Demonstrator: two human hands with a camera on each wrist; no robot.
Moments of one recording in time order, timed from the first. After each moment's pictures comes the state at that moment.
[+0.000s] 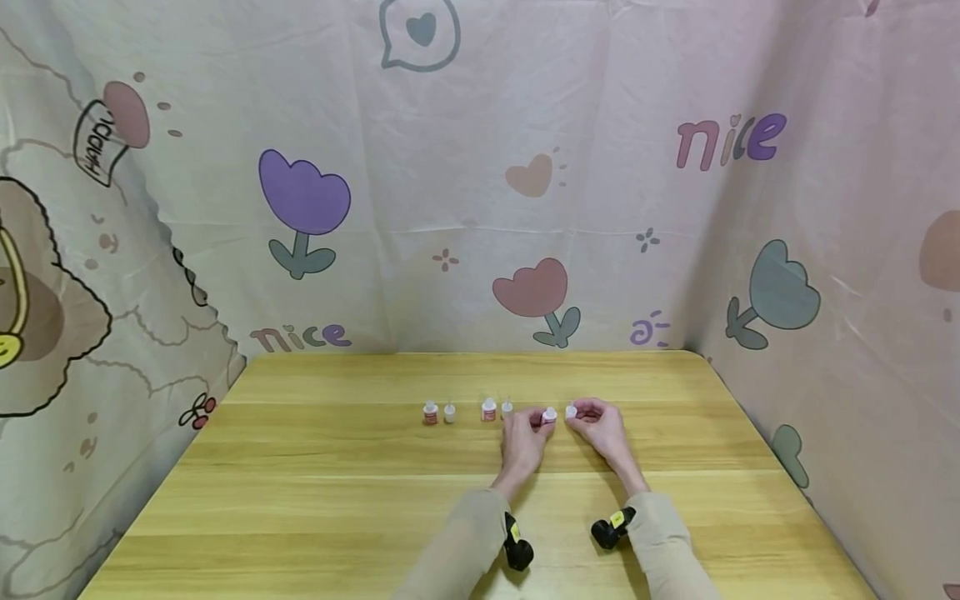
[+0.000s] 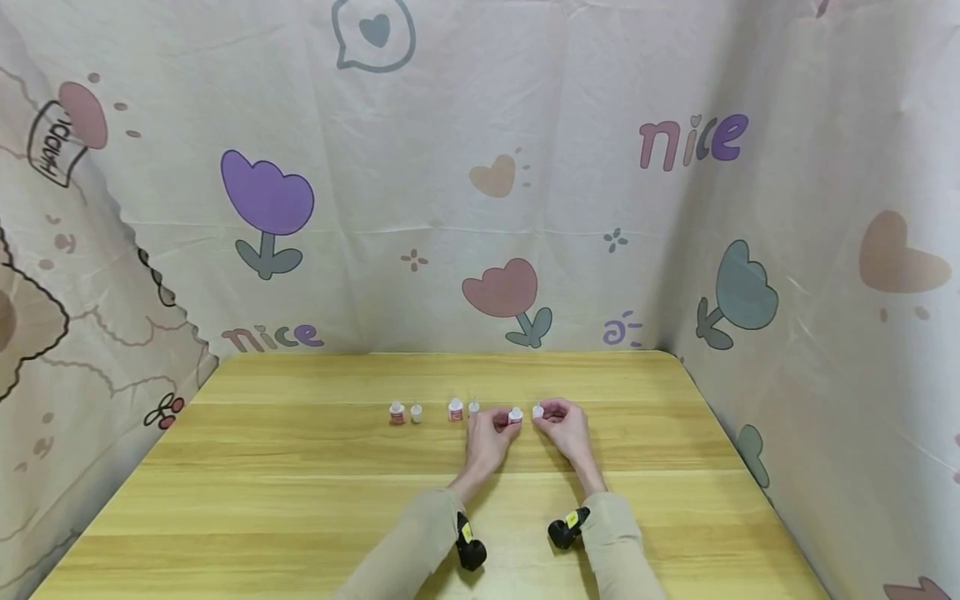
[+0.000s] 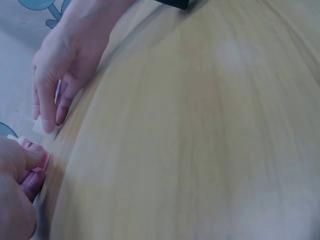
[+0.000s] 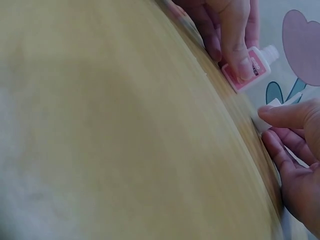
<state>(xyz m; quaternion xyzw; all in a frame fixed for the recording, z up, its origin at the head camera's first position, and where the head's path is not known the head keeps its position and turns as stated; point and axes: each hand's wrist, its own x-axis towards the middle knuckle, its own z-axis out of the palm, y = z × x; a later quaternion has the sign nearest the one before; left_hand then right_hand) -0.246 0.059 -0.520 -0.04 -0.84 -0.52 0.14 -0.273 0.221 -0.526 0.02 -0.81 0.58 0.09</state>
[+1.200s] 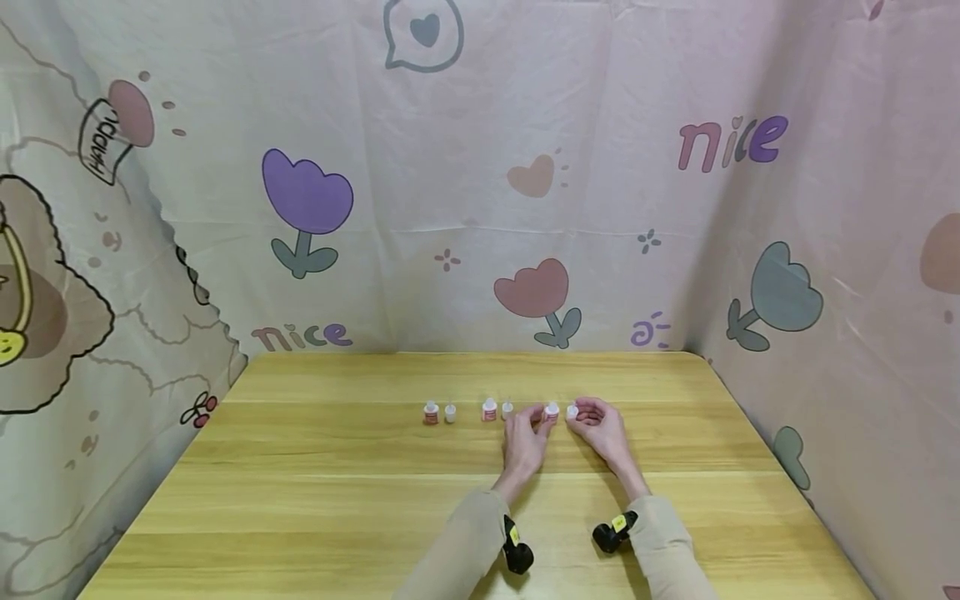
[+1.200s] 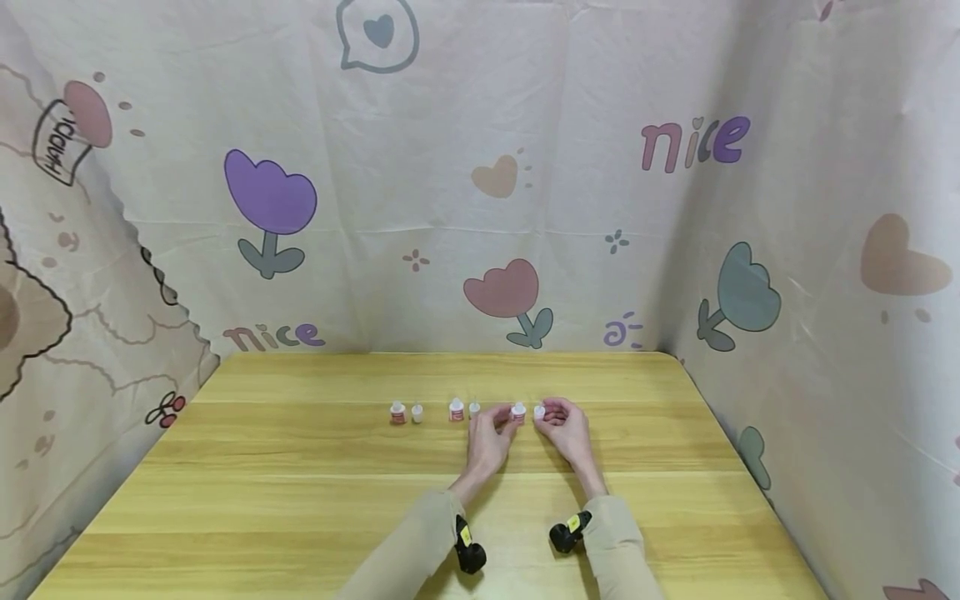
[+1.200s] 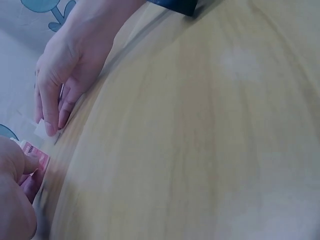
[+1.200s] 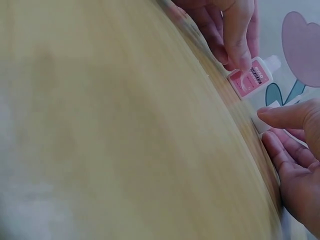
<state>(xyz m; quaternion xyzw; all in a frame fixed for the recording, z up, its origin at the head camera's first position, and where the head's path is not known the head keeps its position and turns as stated) -0.243 0.061 -0.520 -0.04 -0.83 -0.54 0.13 -0.273 0.221 -0.530 0.02 -0.79 0.60 0.09</state>
